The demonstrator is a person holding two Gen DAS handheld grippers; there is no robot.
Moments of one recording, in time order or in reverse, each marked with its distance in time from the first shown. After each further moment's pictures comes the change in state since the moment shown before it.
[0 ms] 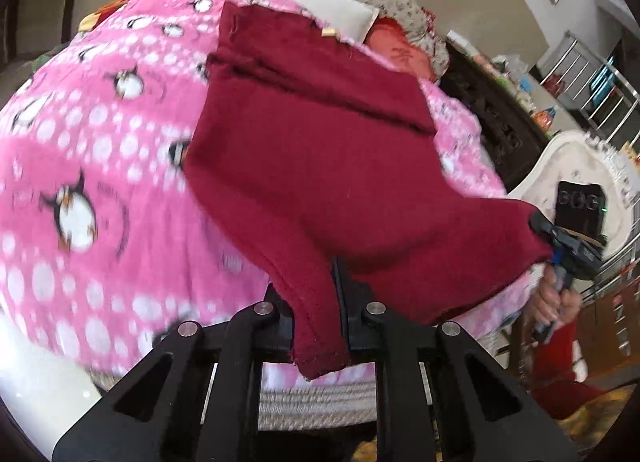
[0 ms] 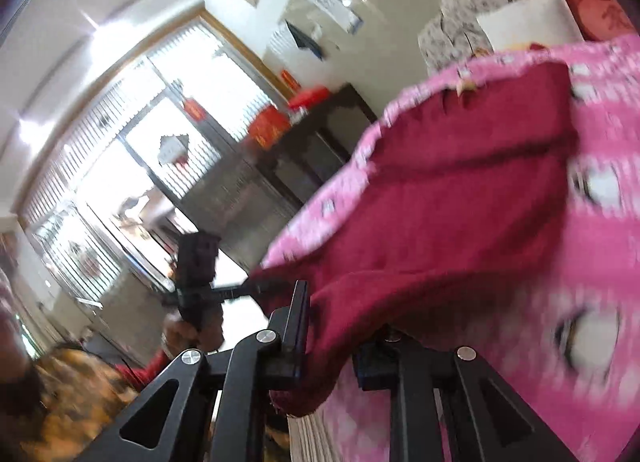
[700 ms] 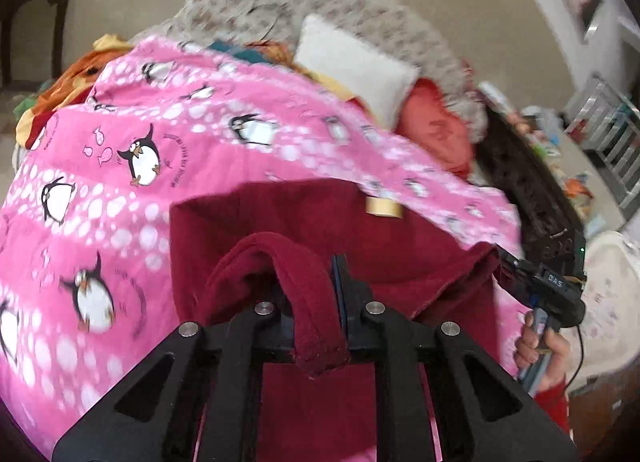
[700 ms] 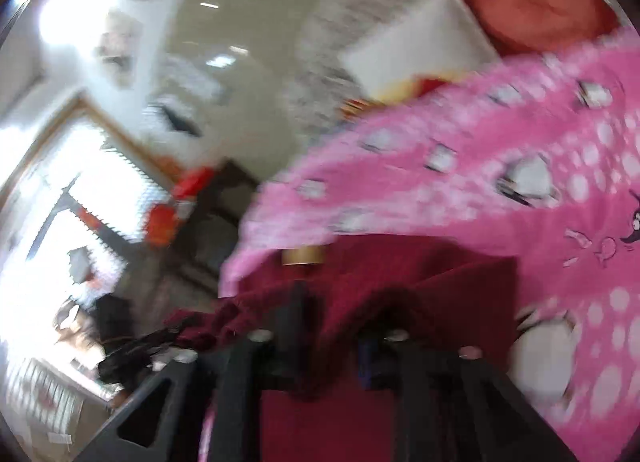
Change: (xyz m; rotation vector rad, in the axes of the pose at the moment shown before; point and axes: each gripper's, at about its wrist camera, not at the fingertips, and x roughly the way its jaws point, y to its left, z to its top) left arm 0.139 0.049 0.293 -0.048 -0.082 0.092; right arm 0.076 -0.217 0.217 0.353 -0.100 -0.371
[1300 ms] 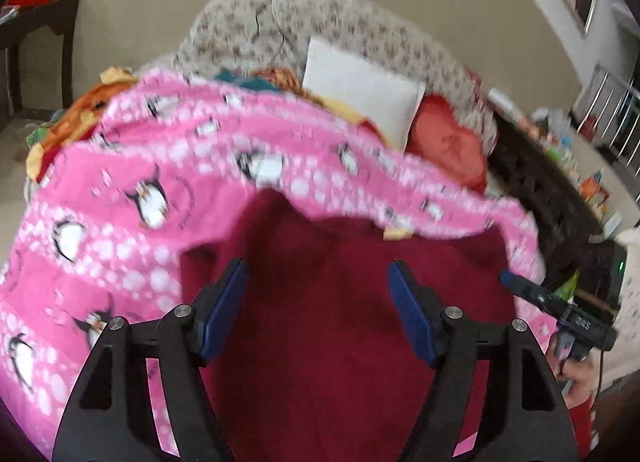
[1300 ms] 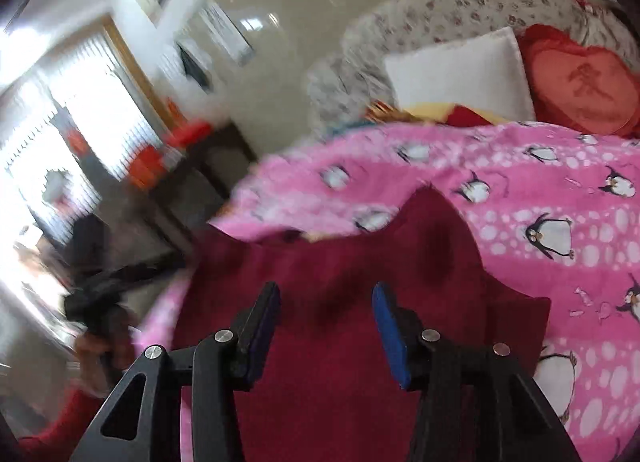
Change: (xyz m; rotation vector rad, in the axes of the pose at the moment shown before) left arm 0.007 -0.011 0.003 0.071 -0.076 0.047; right arm 0.015 0.071 -0.028 -0.370 -0.003 -0.218
